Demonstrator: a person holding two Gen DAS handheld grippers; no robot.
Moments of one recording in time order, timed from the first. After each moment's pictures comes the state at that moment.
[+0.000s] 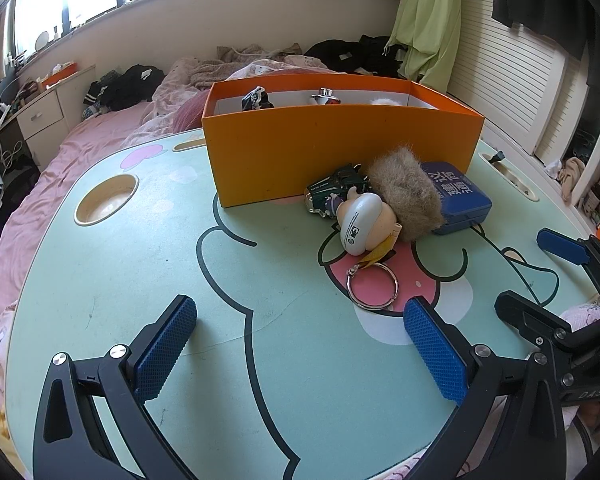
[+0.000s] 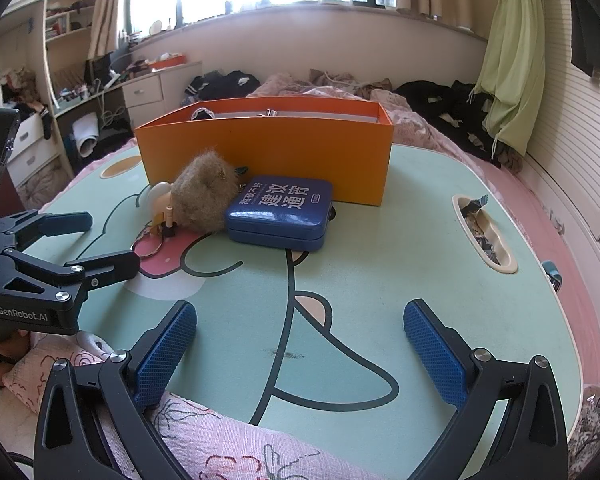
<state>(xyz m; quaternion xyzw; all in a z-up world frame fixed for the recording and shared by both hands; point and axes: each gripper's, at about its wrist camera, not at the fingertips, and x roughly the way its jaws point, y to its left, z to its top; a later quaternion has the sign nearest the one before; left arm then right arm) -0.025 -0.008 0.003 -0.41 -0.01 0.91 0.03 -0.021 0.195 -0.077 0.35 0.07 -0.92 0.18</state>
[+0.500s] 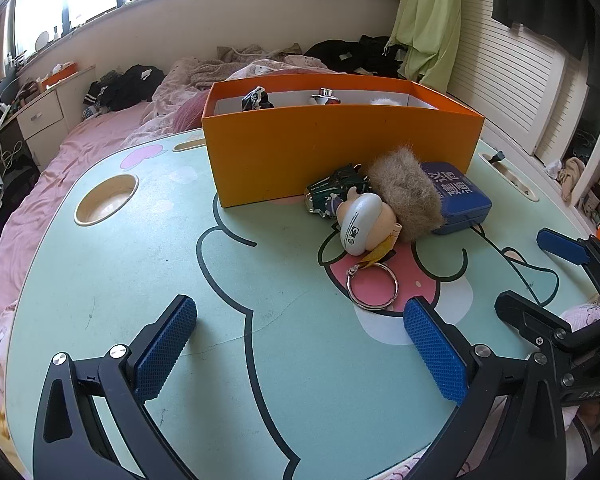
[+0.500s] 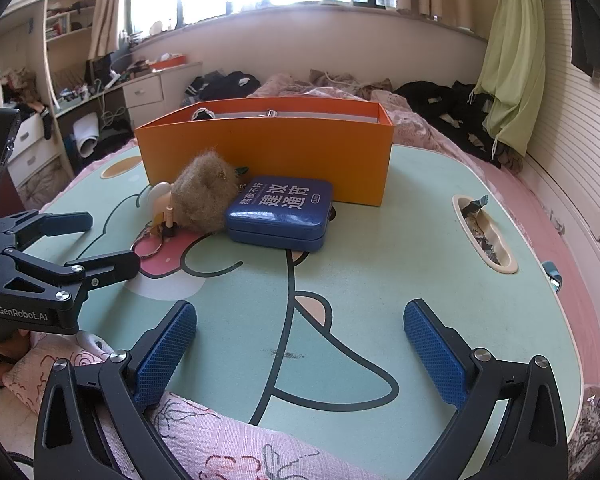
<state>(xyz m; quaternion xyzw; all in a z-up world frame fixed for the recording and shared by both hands) -0.025 -0.008 0.003 -0.41 -0.01 0.91 0.03 -0.020 0.195 -0.078 0.35 0.07 -0.92 0.18</state>
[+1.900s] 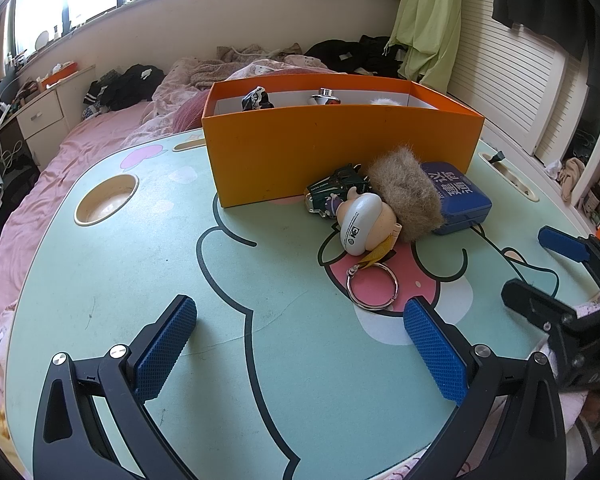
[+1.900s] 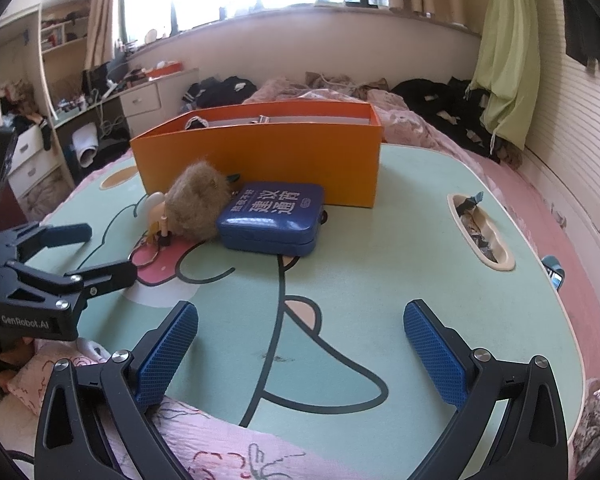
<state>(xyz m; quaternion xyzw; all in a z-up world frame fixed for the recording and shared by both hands) -0.025 -0.009 0.004 -0.41 -0.01 0.91 0.03 -0.027 0.197 -0.068 0.35 0.05 -0.92 0.18</state>
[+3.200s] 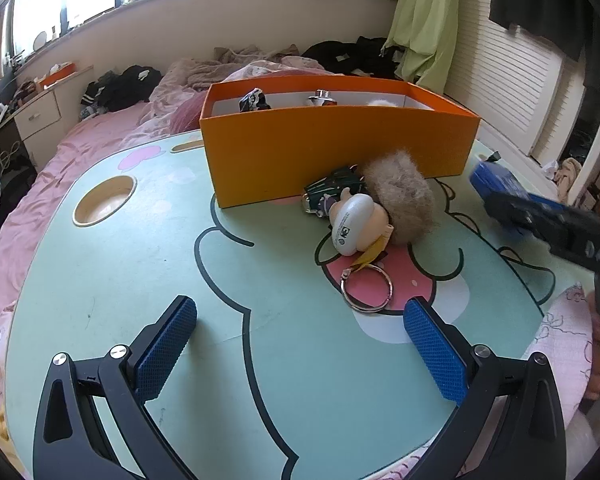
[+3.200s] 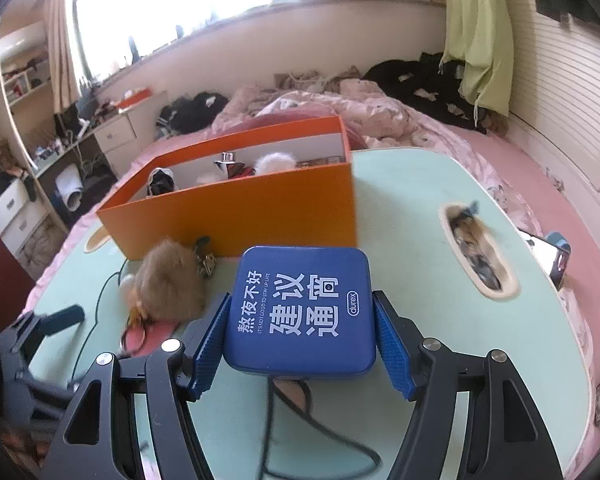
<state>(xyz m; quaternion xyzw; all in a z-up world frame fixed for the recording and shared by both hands) -0.023 -0.009 0.007 -0.40 -0.01 0.91 0.04 -0.059 0.213 -0.045 0.36 -0.02 -0.92 0.15</state>
